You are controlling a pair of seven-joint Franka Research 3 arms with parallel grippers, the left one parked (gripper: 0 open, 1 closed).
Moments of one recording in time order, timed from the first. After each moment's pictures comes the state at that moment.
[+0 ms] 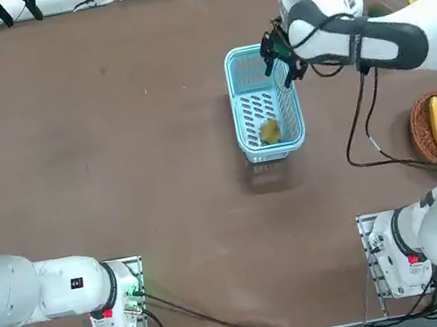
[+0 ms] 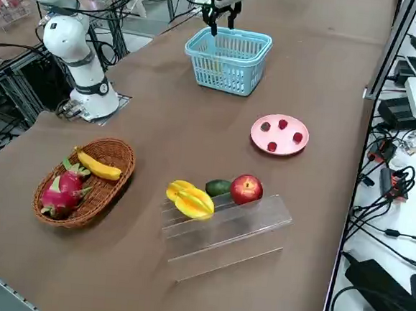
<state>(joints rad) 0.56 -0.08 0.02 -2.15 0.17 2.10 1.17</state>
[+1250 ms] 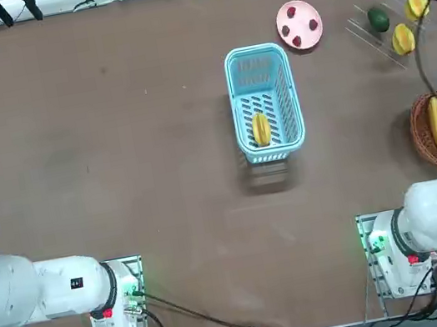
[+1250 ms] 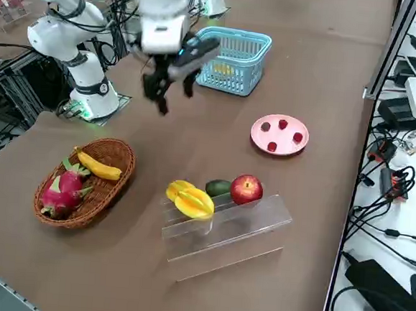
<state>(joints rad) -0.31 0.10 -0.06 -1.83 -0.01 1.87 -0.08</state>
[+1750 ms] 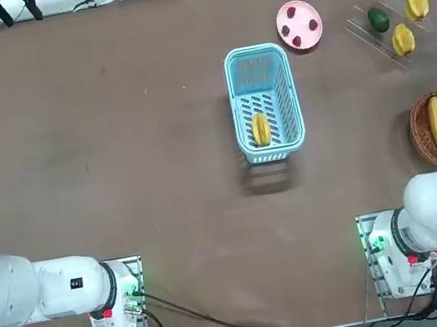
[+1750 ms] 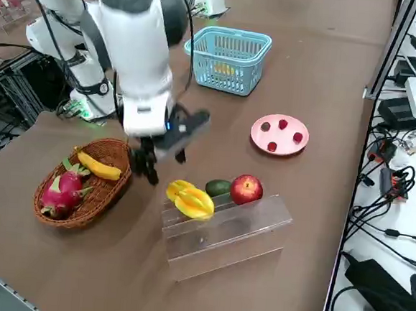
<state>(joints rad) -0.45 0.39 -0.05 -1.64 -0.03 2.08 -0.23</state>
